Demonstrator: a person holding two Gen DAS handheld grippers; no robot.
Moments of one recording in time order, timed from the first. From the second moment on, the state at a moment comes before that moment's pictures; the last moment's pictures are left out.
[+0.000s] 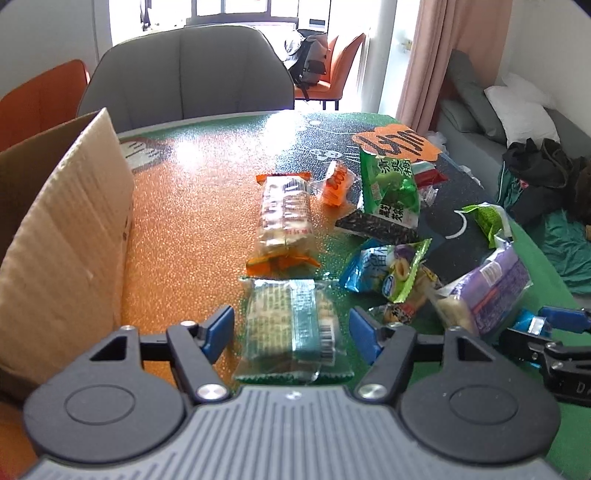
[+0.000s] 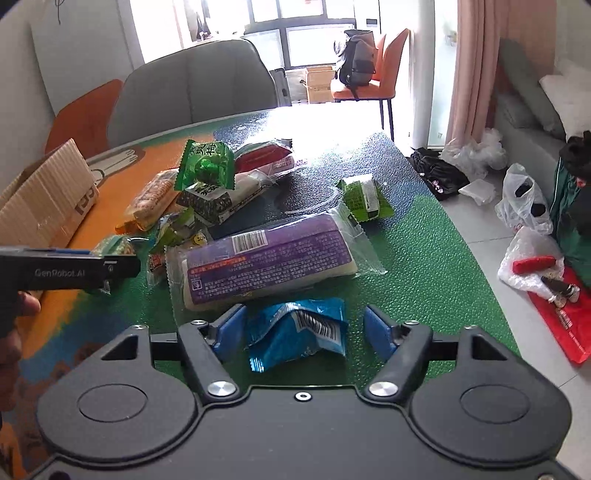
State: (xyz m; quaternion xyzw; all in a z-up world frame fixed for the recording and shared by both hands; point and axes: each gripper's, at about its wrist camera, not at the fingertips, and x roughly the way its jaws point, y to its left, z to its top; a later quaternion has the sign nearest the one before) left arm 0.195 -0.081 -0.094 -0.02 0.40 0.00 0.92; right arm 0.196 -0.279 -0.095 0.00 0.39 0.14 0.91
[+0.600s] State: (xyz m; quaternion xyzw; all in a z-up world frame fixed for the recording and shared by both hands) left arm 0.157 -0.065 -0.070 -0.04 0.39 -0.01 0.92; right arm 0.174 -0.264 -0.083 -0.02 0.38 0.17 0.91
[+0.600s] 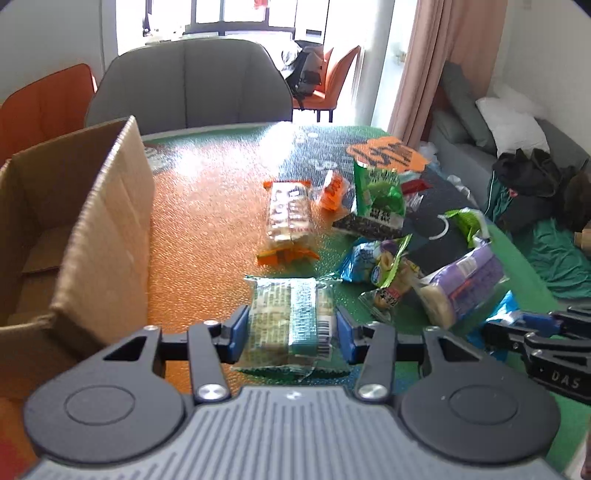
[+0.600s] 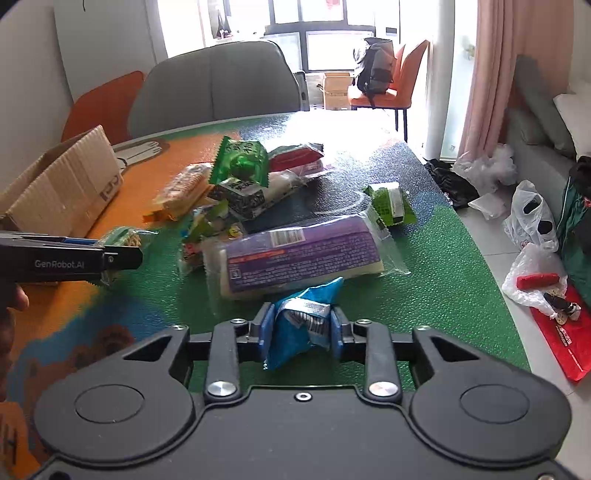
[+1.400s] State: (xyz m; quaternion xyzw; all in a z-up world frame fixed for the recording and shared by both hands) left arm 0.088 -0.013 0.018 -0.06 0.28 0.03 0.96; right arm 0.150 -0.192 -0.019 -0.02 0.29 0.25 0.92
